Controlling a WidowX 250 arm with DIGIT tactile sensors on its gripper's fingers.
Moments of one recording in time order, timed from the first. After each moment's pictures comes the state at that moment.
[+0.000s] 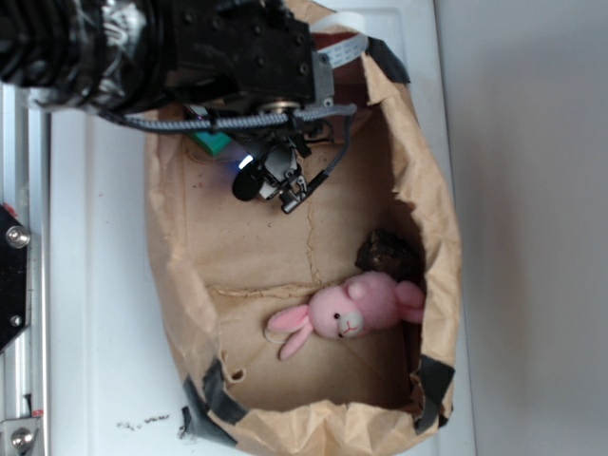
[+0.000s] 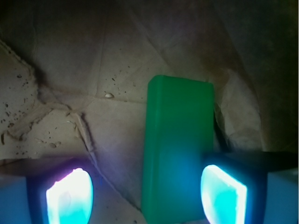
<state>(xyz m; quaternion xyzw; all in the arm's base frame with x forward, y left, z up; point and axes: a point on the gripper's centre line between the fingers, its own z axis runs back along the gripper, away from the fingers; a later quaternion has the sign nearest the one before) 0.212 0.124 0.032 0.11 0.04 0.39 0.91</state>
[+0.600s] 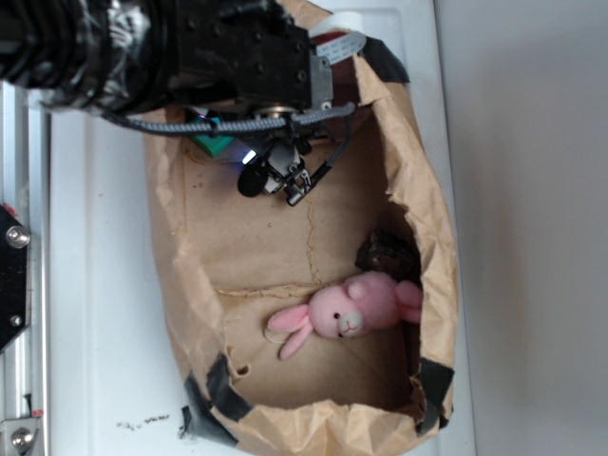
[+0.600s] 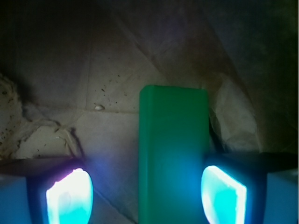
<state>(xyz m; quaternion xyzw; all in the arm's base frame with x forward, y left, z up) 0.214 0.133 0.028 0.13 0.02 0.42 0.90</state>
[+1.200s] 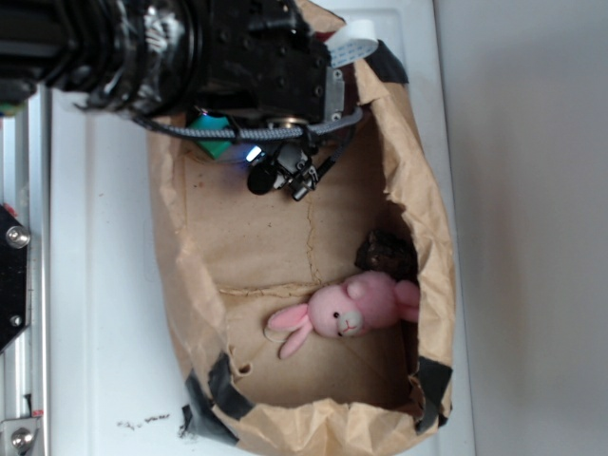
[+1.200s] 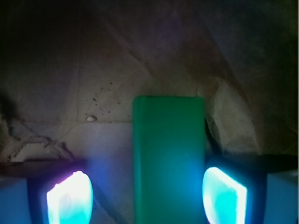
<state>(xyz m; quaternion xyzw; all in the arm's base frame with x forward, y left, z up) 0.219 0.140 0.017 0.16 0.01 0.43 0.89</state>
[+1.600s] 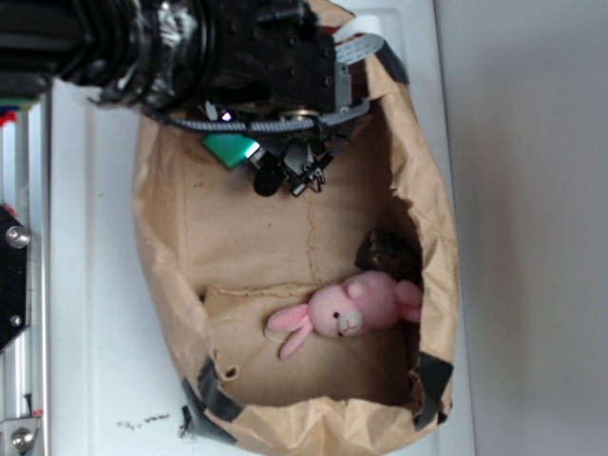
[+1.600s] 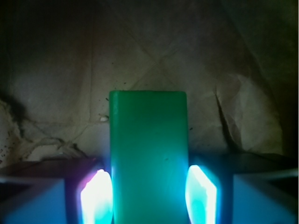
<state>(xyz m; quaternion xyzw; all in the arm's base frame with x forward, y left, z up) 0.223 0.135 0.018 0.14 0.02 0.43 0.89</state>
